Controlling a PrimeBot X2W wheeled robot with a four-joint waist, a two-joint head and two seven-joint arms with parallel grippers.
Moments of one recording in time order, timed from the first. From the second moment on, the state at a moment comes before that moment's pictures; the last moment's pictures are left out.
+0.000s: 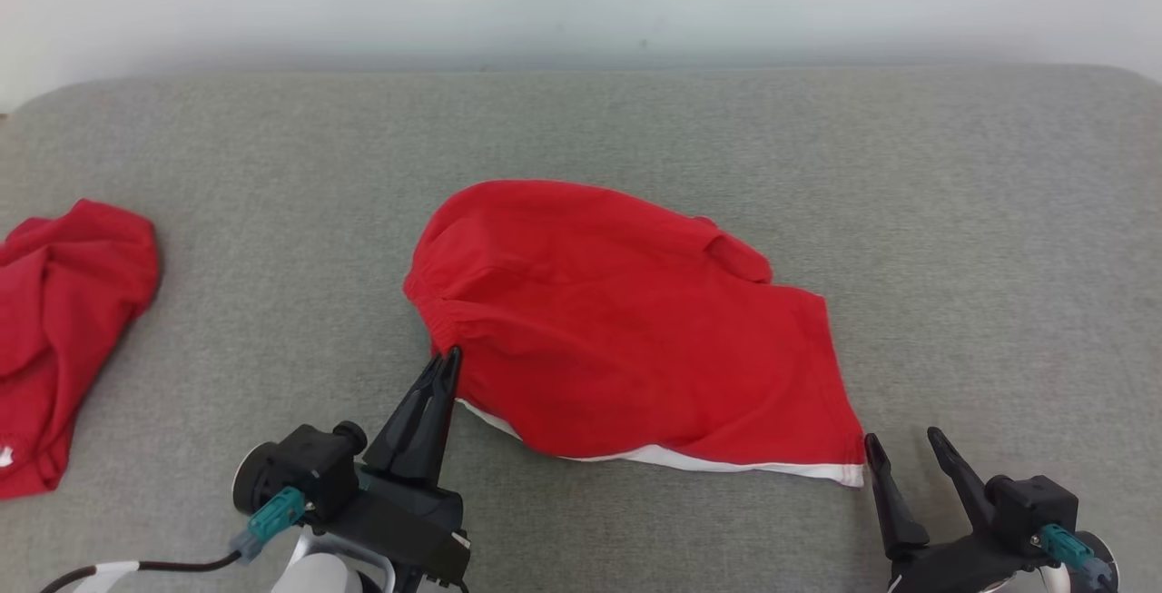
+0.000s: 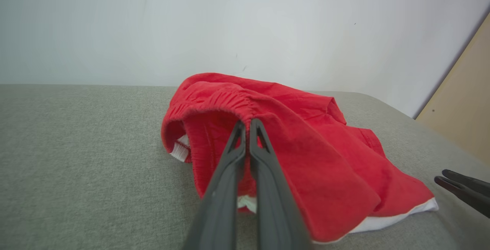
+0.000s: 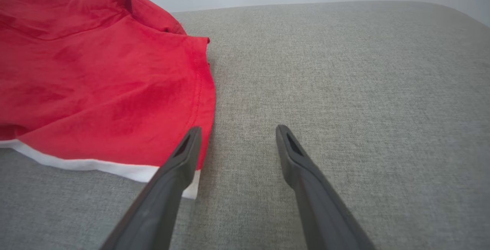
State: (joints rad) left arm -0.35 0.05 -0.24 0.23 -0.21 -0.13 -0.26; right arm -0.15 -0.26 0.29 0.40 0.28 0.13 -0.26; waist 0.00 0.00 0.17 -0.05
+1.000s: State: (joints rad) left arm -0.59 0.05 -0.14 0.59 -0.14 -0.03 -0.26; right arm -0.21 -0.27 0.32 0.38 0.30 0.13 -0.26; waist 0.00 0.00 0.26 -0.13
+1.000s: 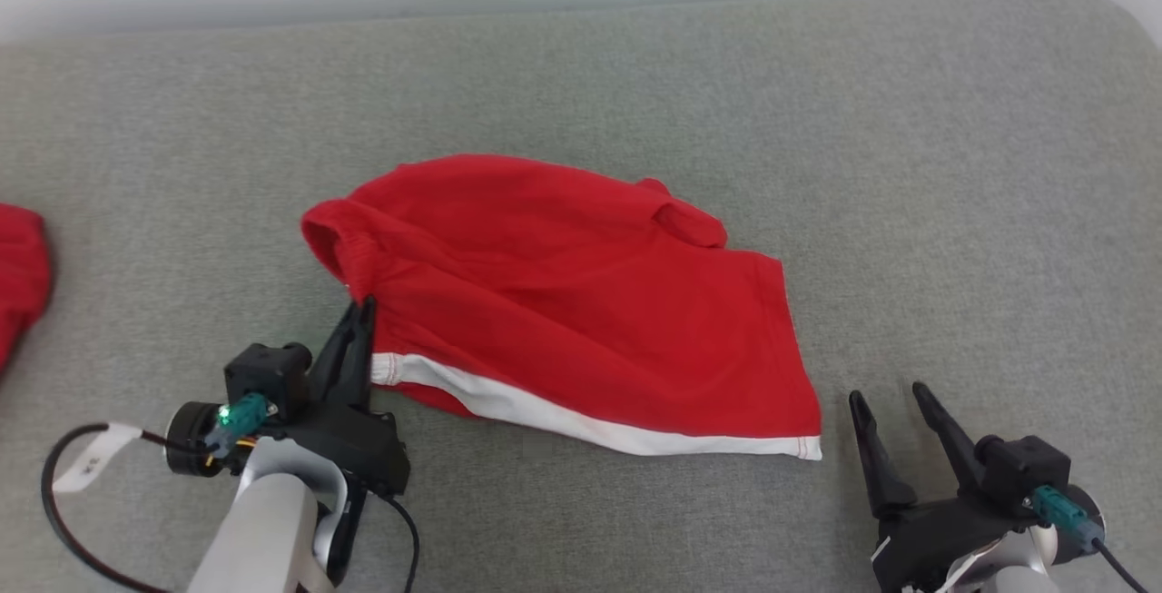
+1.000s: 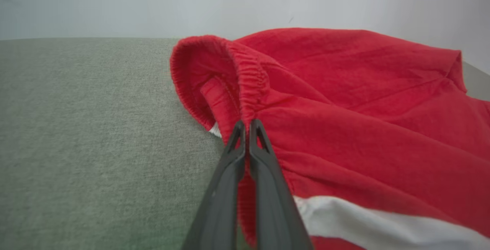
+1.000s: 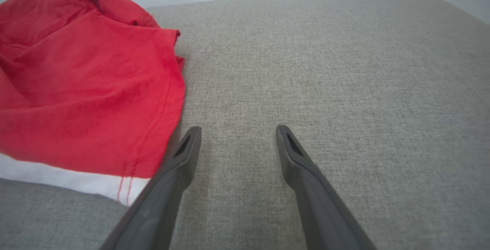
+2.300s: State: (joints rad) left arm -0.30 0.05 -0.22 0.33 -0.27 0.03 -0.26; right arm -0.37 -0.33 0.48 0.46 0.32 0.13 -0.26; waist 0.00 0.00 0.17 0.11
